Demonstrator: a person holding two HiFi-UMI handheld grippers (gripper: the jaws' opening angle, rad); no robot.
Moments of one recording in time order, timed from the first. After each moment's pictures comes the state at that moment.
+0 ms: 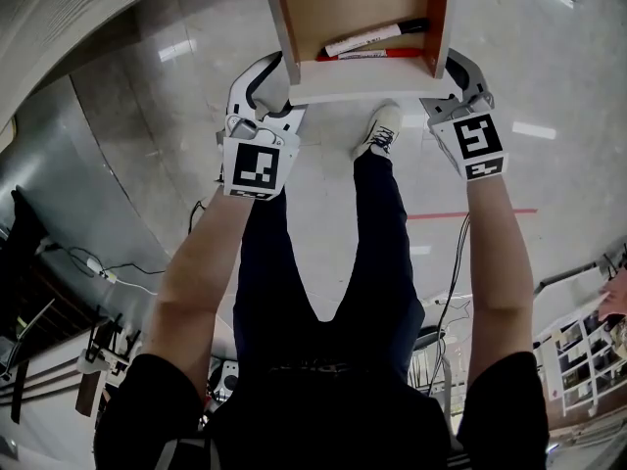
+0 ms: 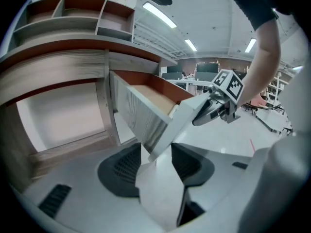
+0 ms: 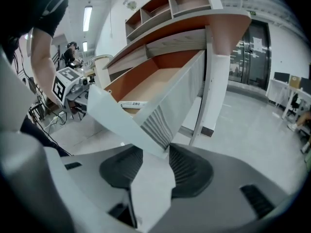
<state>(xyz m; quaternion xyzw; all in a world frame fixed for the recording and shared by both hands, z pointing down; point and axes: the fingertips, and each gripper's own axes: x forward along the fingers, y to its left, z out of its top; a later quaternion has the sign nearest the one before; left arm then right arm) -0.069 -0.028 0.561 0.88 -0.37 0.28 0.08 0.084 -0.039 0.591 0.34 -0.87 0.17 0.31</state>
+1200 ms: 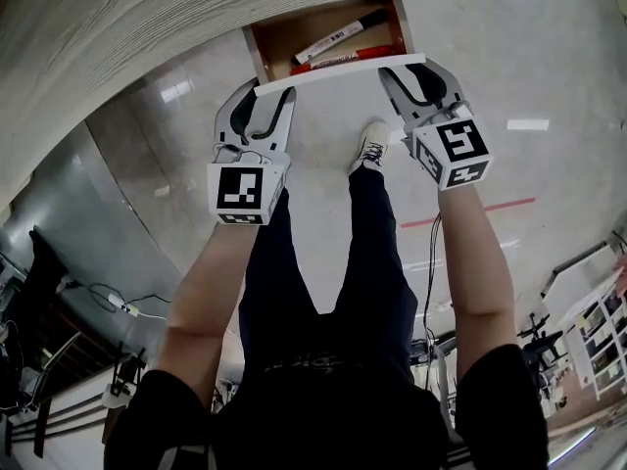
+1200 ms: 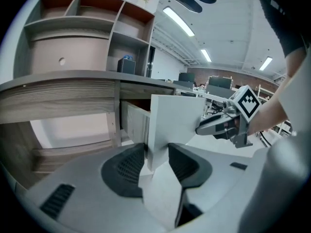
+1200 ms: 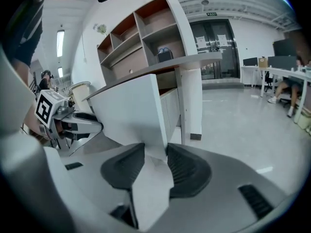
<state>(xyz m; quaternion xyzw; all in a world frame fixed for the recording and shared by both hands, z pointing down) -0.065 -0.056 0.482 0.87 -0.42 0.23 0.16 0.093 -0.060 0.510 0.45 -0.83 0.25 0.21</state>
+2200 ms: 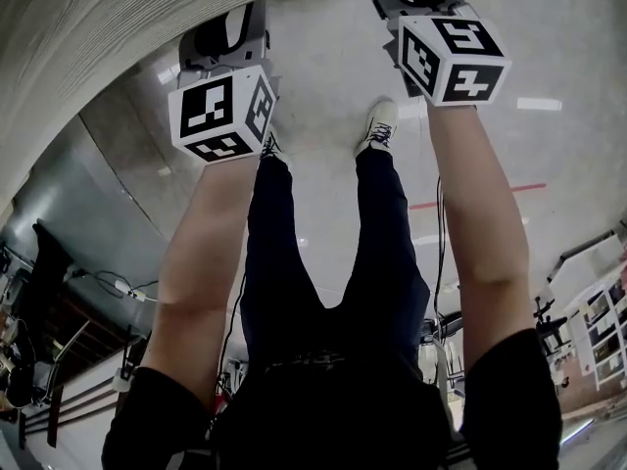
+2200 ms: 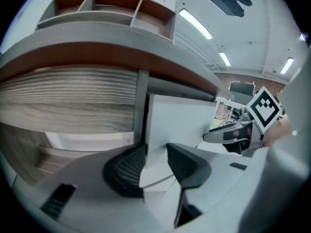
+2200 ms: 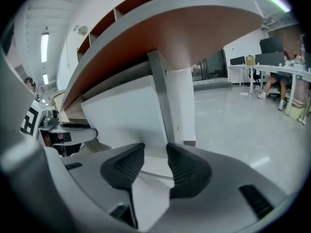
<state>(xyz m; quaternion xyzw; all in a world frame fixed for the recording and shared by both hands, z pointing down) -0.072 -0.172 0.473 0.82 -0.52 0.19 0.17 0.089 -0.181 0.501 0.51 -0.80 0.27 0.17</state>
